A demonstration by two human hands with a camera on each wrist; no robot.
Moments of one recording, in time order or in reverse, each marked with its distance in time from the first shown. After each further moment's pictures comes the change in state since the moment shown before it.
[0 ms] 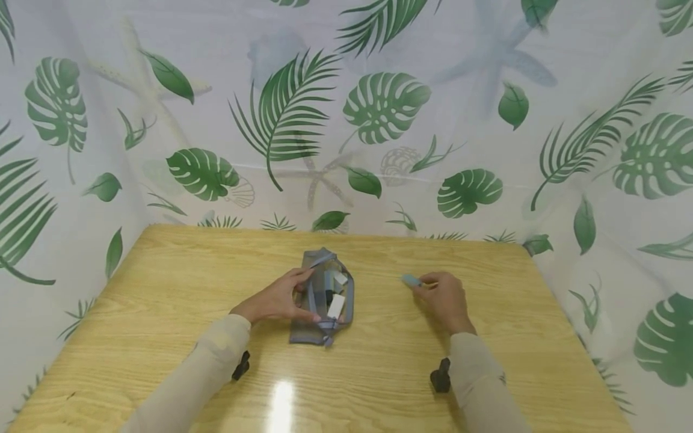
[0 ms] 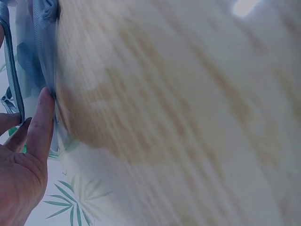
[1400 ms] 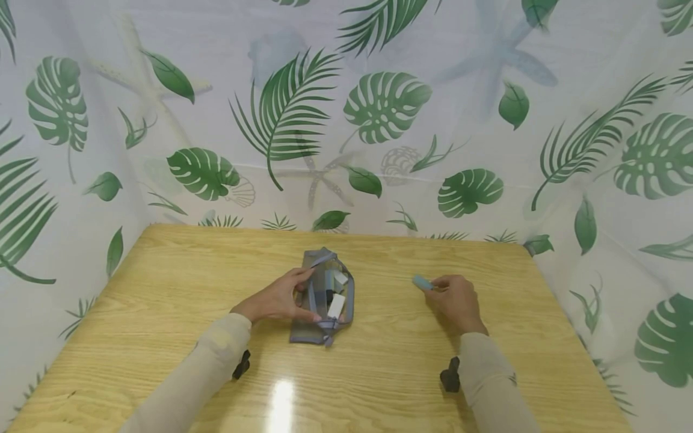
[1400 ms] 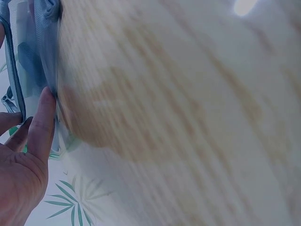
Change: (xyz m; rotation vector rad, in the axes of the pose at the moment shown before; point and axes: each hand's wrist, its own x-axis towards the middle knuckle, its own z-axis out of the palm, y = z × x) left_hand 0.001 -0.001 0.001 -0.007 -0.002 -0.008; right_hand 0.000 0.018 -0.013 -0.073 -0.024 0.065
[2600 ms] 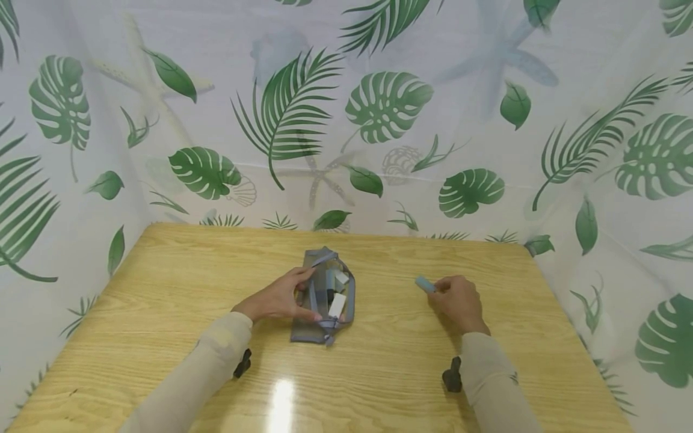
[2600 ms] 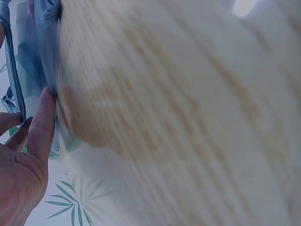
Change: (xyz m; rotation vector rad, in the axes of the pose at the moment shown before) left_hand 0.000 -0.001 0.000 -0.019 -0.014 -0.022; right_hand -0.004 0.000 -0.003 -0.024 -0.035 0.010
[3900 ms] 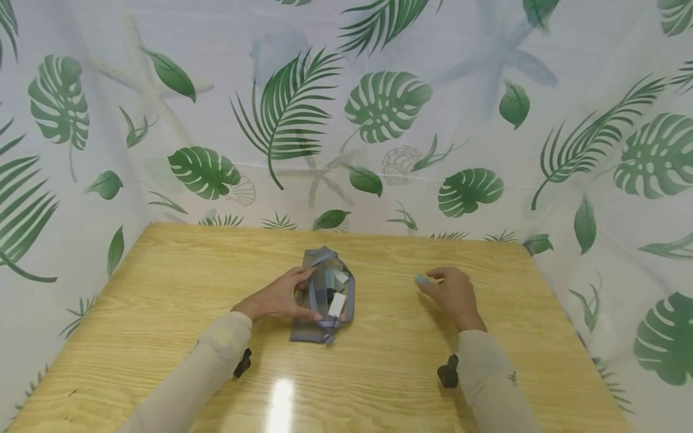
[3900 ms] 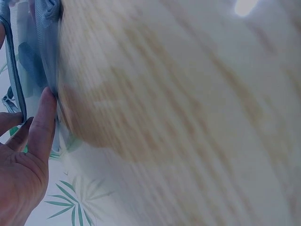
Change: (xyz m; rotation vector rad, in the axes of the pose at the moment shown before) left_hand 0.001 0.000 -0.001 0.023 0.001 0.005; right_hand 0.000 -0.022 -0.008 0.052 0.012 -0.072
